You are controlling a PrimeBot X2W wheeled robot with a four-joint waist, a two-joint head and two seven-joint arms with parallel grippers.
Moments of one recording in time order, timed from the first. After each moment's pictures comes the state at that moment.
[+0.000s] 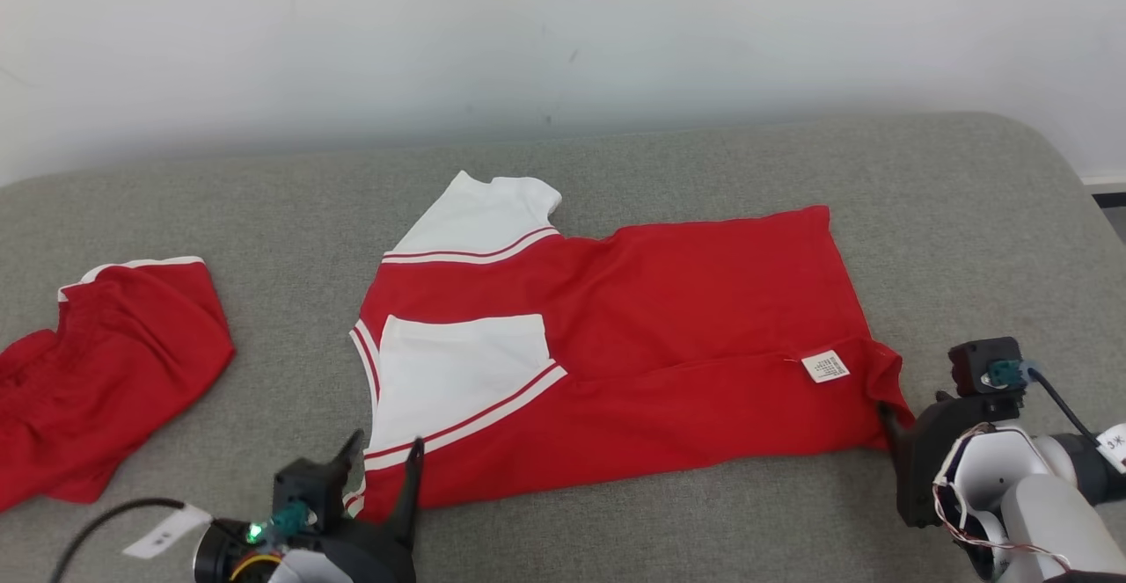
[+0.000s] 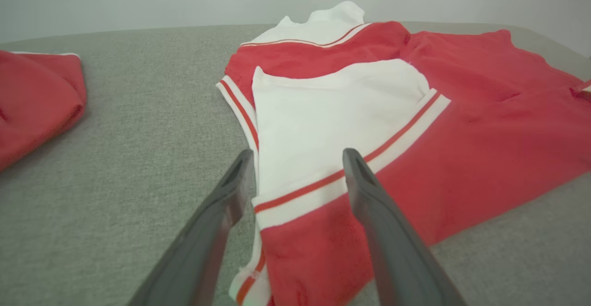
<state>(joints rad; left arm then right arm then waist) -0.34 0.15 -0.32 0.68 -0.33 -0.10 -0.22 -0.36 -0.25 0.03 0.54 0.13 0.13 0.38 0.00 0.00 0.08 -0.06</state>
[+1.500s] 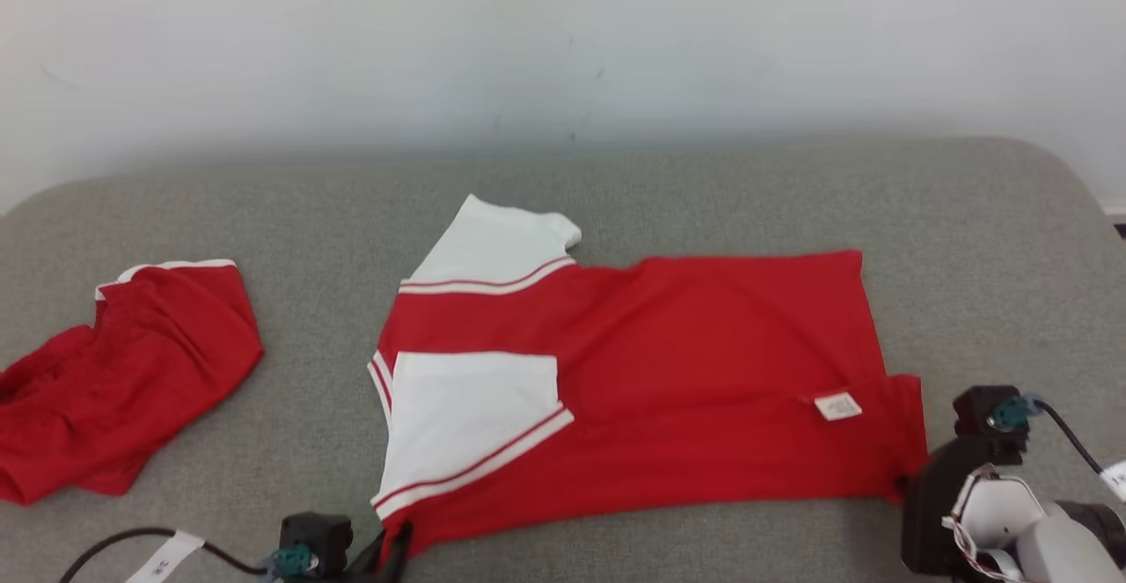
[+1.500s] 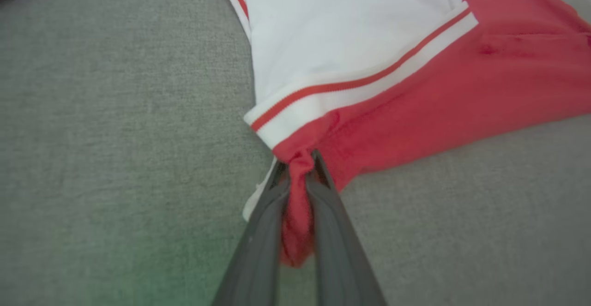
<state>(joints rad) -0.23 0.18 -0.36 0.62 -0.44 -0.10 0.01 -0.27 -0.22 -0.04 0.51 0.22 0.13 0.60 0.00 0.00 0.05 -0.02</state>
